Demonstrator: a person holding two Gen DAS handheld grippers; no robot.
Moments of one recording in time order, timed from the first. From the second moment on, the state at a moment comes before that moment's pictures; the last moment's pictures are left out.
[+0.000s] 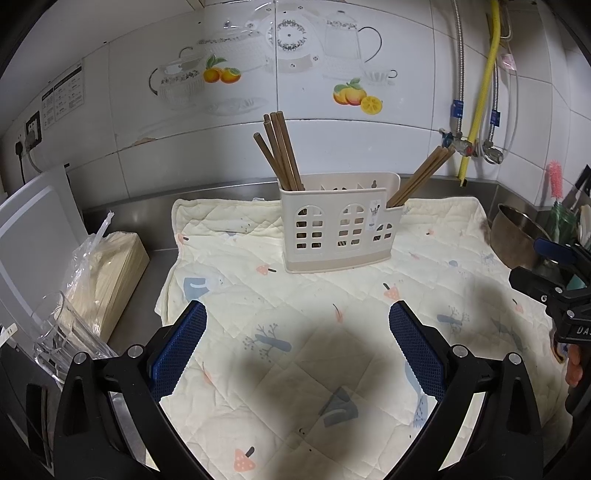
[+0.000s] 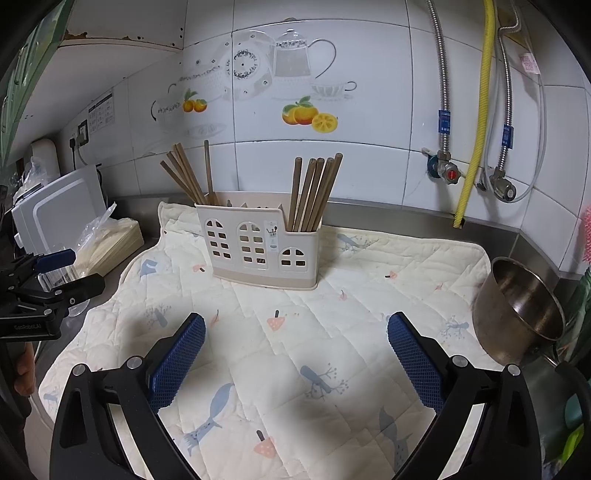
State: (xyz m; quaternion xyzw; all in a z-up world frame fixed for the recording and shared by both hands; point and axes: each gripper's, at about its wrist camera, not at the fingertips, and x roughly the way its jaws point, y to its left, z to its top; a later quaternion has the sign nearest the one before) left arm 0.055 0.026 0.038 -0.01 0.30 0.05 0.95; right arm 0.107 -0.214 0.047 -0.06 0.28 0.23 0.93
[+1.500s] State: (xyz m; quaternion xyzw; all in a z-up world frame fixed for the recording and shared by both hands) left arm 0.054 0.032 0.035 -0.02 0.30 0.05 0.95; right arm 0.104 -0.211 0.040 -0.06 0.29 0.23 0.93
